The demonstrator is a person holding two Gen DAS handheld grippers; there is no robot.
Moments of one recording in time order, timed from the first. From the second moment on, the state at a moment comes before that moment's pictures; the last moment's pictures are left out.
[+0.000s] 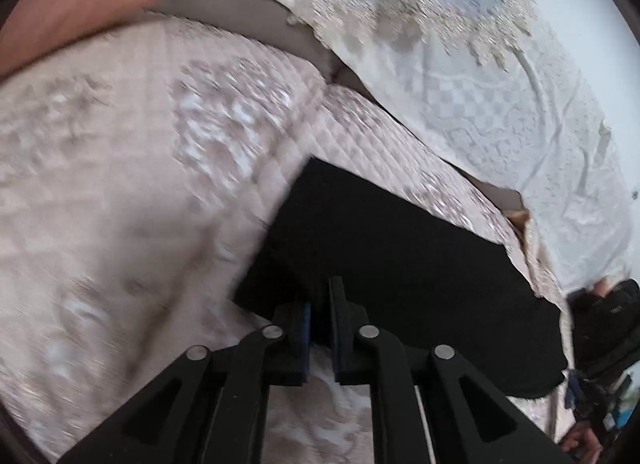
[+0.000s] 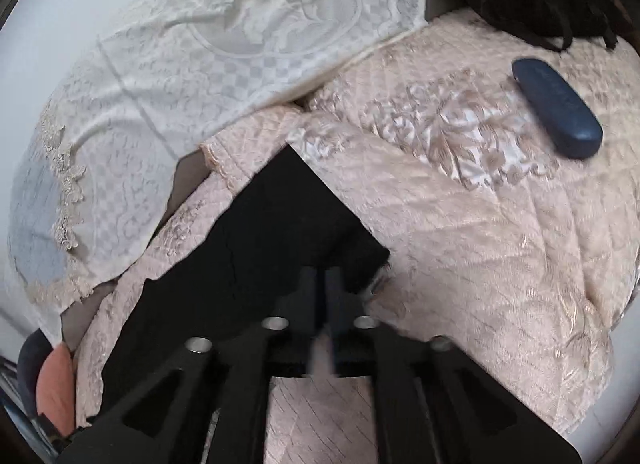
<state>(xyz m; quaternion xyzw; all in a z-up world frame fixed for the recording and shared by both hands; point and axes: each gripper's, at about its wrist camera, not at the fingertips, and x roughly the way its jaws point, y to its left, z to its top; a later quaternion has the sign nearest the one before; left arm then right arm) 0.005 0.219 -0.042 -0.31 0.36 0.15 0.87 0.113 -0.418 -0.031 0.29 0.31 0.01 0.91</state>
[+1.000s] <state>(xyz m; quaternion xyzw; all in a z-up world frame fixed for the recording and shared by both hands) 0.043 0.117 -0.022 -0.17 0.41 -0.05 0.90 0.130 -0.441 -0.015 0.27 0.33 0.01 0.90</state>
